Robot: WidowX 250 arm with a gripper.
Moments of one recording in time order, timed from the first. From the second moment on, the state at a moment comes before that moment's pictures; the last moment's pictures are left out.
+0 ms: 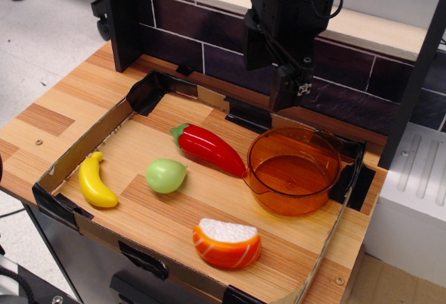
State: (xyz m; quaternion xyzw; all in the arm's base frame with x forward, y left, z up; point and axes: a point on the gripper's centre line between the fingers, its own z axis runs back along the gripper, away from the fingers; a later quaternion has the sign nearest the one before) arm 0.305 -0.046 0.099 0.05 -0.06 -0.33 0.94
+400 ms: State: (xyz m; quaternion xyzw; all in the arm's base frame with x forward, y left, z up) arm 0.300 -0.047 0.090 0.04 -0.04 -0.34 0.94
